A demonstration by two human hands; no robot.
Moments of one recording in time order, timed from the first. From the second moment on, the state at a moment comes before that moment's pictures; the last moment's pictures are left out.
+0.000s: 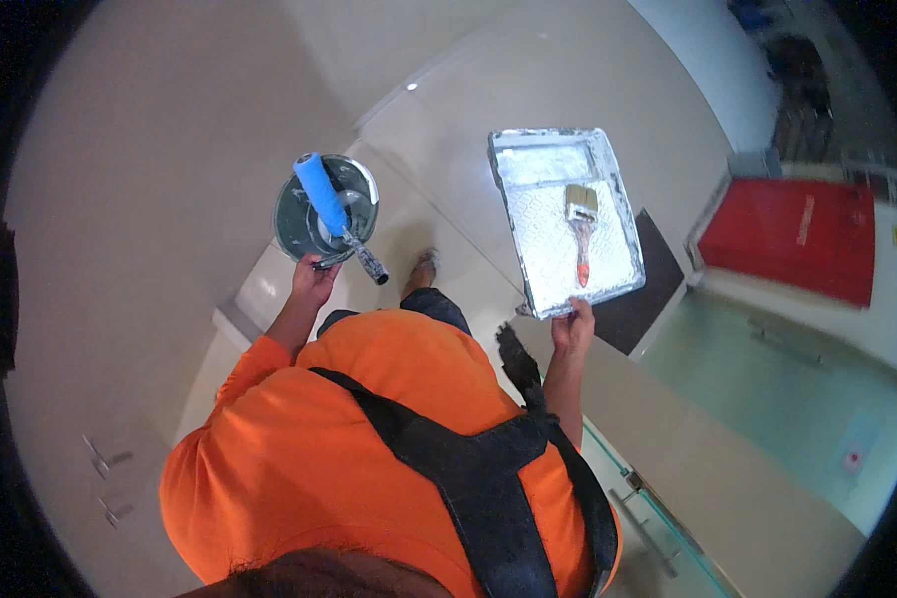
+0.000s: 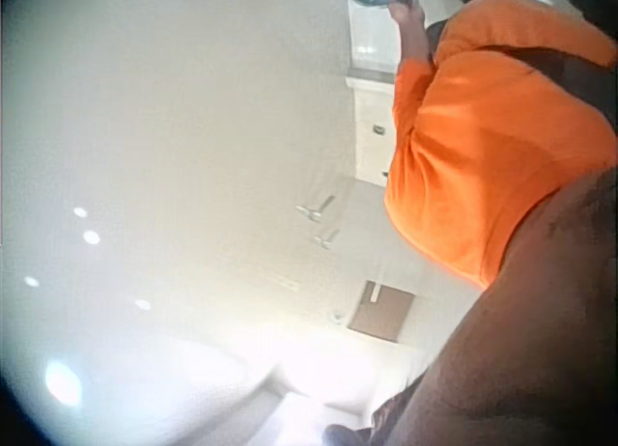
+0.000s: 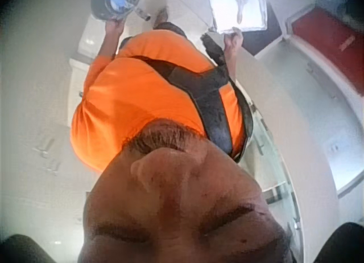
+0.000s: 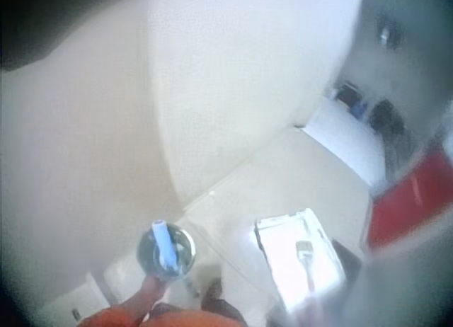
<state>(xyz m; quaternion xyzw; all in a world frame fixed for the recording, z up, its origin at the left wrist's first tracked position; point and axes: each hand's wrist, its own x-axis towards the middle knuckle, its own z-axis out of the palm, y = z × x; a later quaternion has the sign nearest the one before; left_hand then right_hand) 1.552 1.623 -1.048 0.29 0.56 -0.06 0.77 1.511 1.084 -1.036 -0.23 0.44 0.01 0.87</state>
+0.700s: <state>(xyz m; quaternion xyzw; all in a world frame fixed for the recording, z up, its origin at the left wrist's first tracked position) 0.943 1.771 -1.071 0.22 0.62 0.08 0.75 0.963 1.211 -1.050 -0.33 0.47 0.02 0.82</state>
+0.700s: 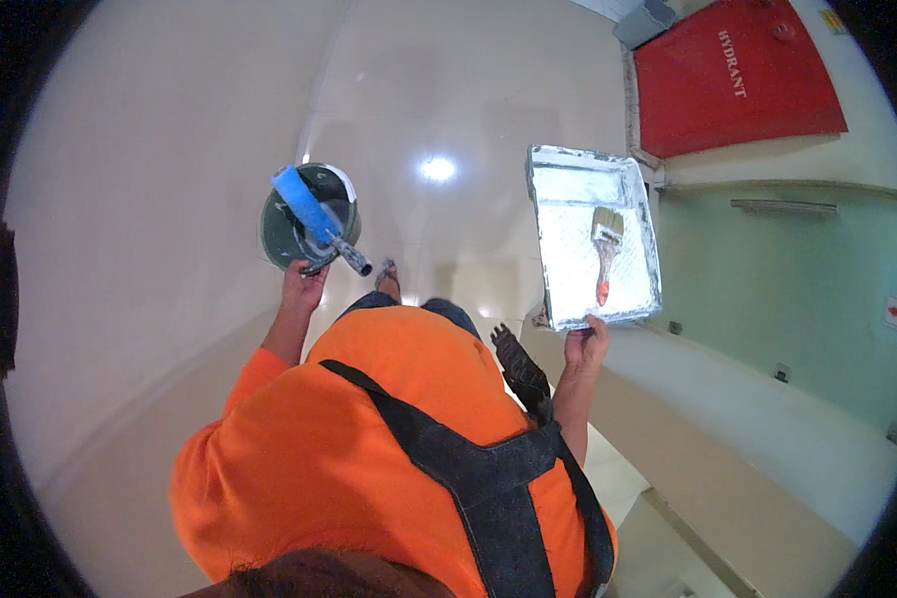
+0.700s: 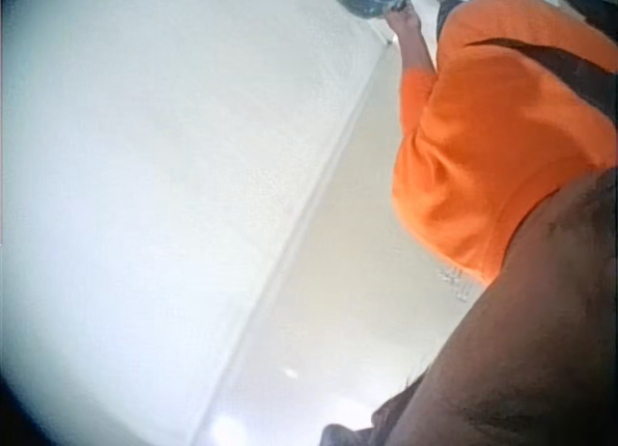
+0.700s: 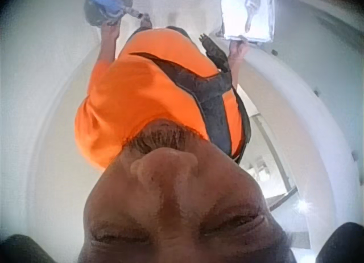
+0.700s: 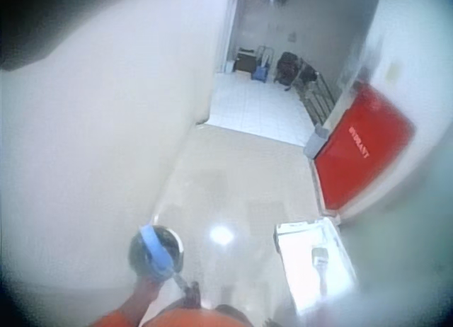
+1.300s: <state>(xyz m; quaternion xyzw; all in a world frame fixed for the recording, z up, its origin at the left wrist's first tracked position) 0.559 1.586 -0.535 0.14 0.57 0.18 0.79 0.599 1.006 -0.573 -0.26 0.41 0.03 0.87</state>
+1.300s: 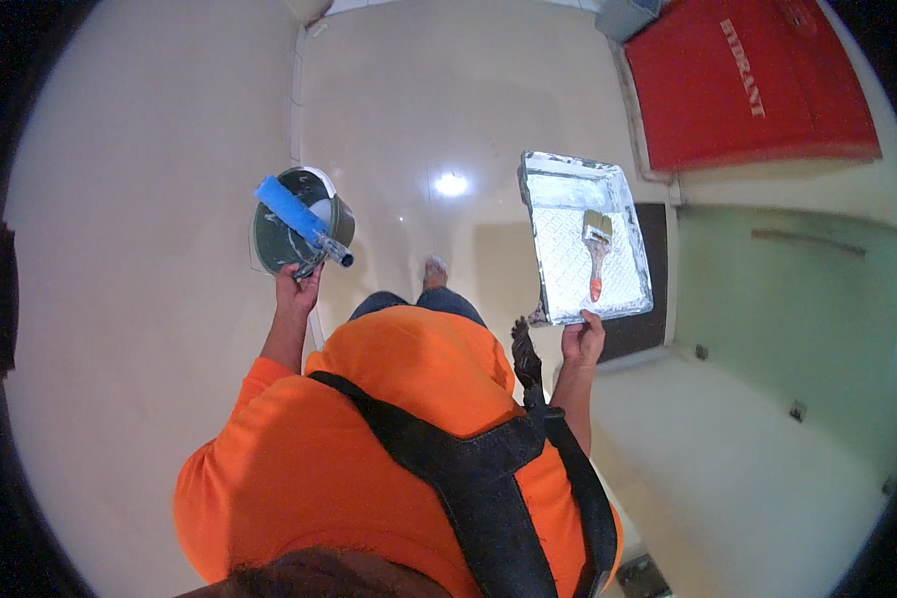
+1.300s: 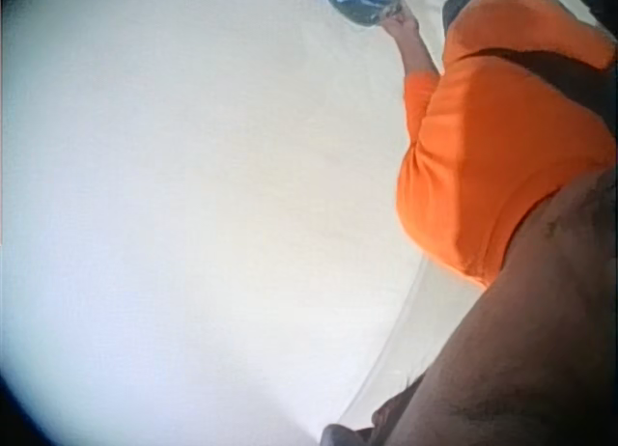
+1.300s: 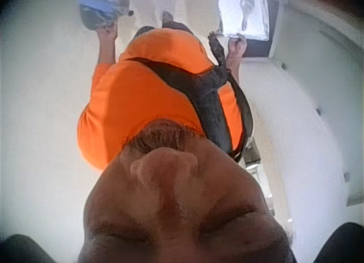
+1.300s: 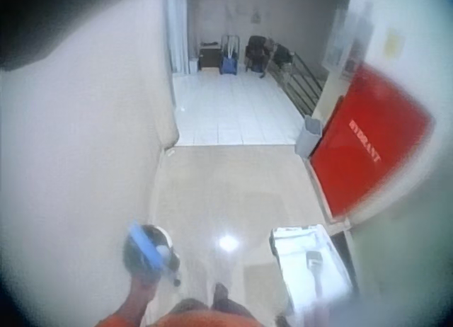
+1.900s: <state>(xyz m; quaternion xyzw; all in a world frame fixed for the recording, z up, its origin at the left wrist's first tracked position) 0.658 1.610 -0.610 0.19 0.52 0.09 0.83 0.699 1.062 -0.587 -0.31 0.38 0.07 0.87</state>
